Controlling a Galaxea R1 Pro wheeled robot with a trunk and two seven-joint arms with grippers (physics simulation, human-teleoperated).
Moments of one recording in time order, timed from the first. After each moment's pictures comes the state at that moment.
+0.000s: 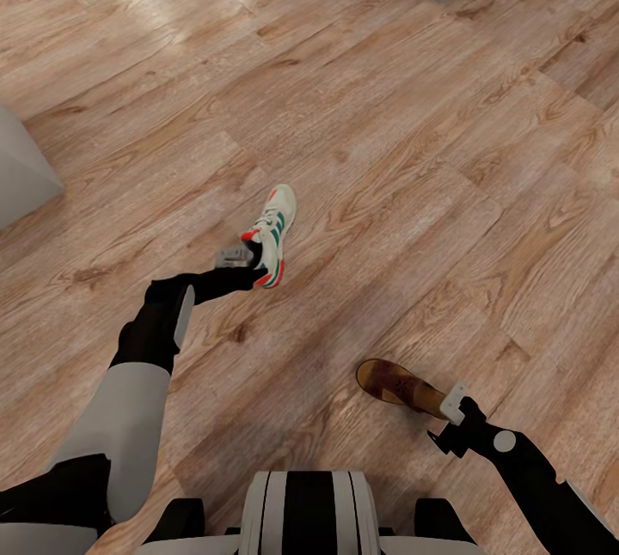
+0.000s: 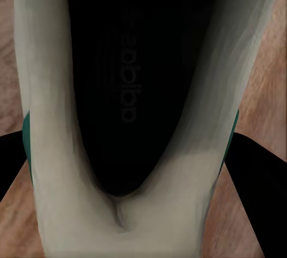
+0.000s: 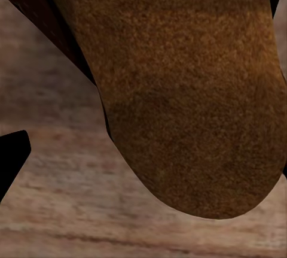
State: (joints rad) left arm -0.98 -0.07 0.21 -0.94 -0.14 0.58 -0.66; right arm -0.38 -0.26 0.03 -1.04 0.59 0.21 0.50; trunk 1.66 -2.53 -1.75
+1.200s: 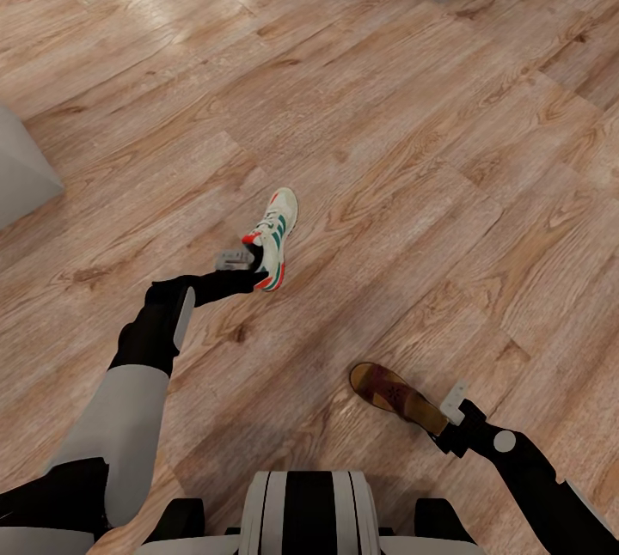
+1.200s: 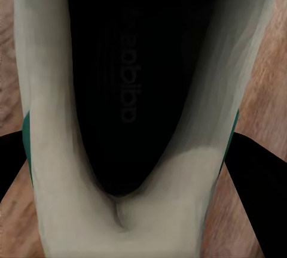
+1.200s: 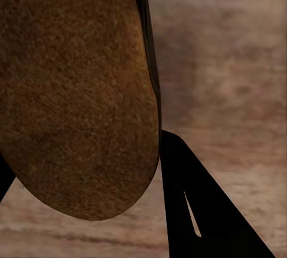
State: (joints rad) left arm -0.97 -0.07 0.19 -0.94 -0.13 0.60 -0.66; right arm -0.38 -0.26 0.03 -1.04 0.59 0.21 0.50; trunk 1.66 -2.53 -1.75
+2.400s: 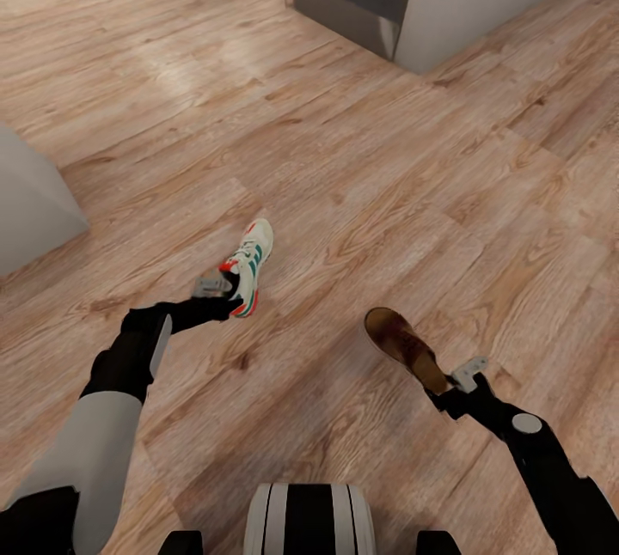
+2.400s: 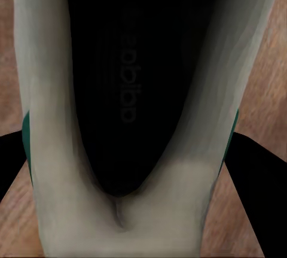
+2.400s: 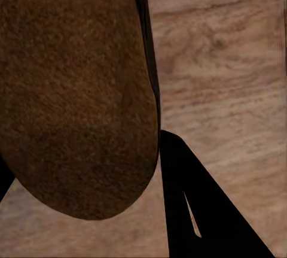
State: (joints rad) left arm -0.87 0.03 0.19 -0.92 -0.14 0.56 -0.64; right arm -0.38 -0.20 -0.14 -1.18 0.38 0.21 0.50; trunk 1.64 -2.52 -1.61
